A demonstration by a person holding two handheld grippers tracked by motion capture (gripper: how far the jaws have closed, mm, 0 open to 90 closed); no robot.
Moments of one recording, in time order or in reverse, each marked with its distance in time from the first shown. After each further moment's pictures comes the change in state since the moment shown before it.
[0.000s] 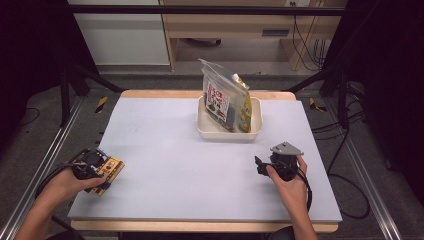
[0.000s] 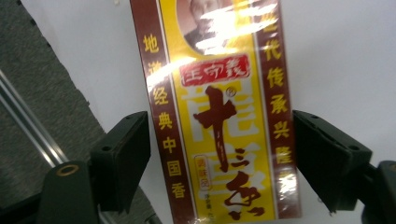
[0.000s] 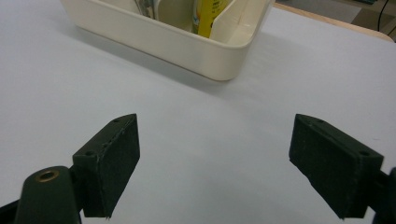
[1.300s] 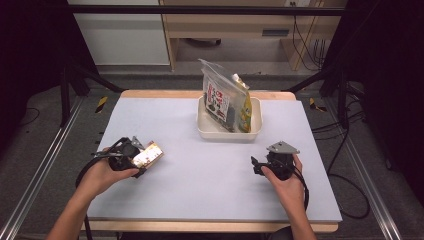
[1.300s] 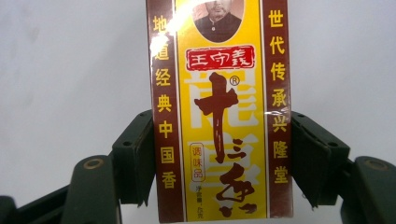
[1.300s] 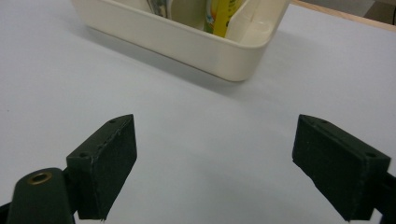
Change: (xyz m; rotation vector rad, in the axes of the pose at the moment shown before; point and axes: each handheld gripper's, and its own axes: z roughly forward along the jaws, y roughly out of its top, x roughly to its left) left arm -0.076 0.082 -0.020 -0.276 -0.005 0.267; right arm 0.008 0.004 0.007 0.015 0.029 0.013
